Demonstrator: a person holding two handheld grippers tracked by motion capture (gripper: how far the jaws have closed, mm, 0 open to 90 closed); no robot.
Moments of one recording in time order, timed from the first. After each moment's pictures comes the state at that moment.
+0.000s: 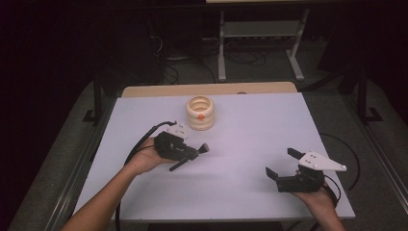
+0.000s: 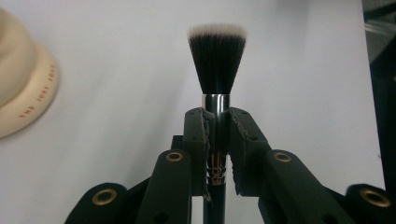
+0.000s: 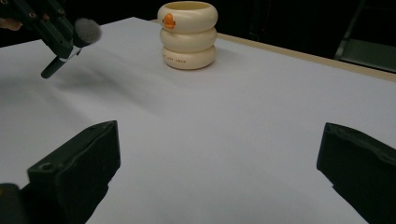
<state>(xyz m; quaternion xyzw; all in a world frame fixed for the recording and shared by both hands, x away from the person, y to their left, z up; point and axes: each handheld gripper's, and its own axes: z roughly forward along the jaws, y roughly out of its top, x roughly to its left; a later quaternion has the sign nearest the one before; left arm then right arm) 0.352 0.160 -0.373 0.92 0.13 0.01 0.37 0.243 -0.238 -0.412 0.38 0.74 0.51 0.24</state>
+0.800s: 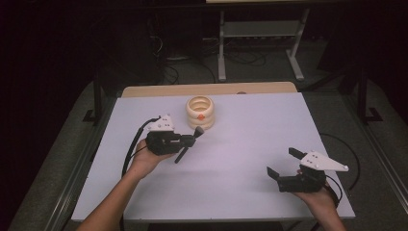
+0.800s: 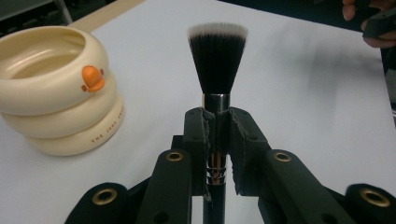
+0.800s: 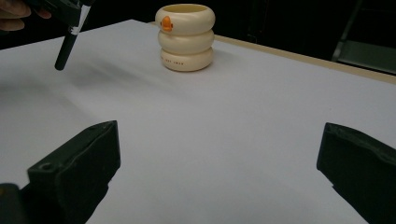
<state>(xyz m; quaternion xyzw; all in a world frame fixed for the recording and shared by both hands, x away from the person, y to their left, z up) 0.349 0.181 -0.369 0.85 0.21 0.08 0.49 0.243 -0.241 -0.411 0.38 0.73 0.51 0.24</state>
